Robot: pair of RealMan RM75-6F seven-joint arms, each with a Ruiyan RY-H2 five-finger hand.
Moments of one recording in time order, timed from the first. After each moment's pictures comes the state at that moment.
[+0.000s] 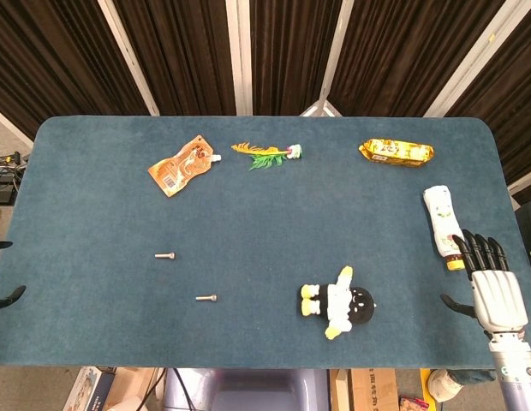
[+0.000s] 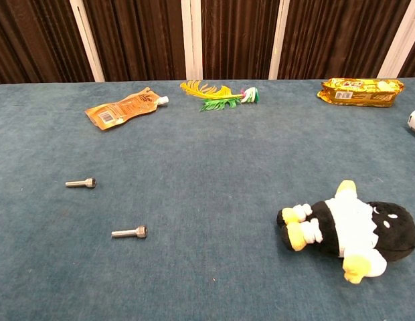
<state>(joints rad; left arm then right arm) -0.07 -1.15 -0.09 -1.49 1.43 1.55 -0.03 0.14 -1.18 0.09 -1.53 -1.49 1.46 0.00</state>
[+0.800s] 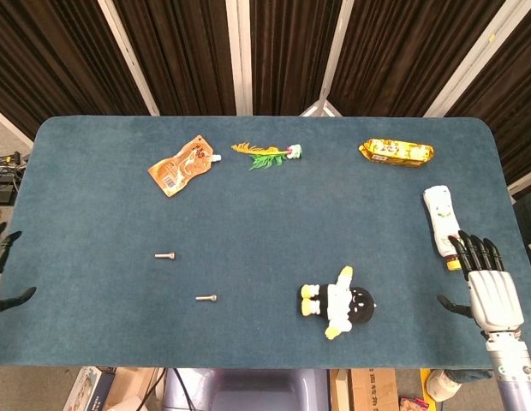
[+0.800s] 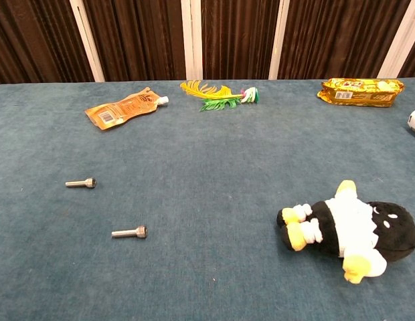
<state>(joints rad) -0.12 -1.16 -0.10 -1.52 1.42 1.46 0.08 0.14 -1.19 0.08 -1.53 -1.49 1.44 0.00</state>
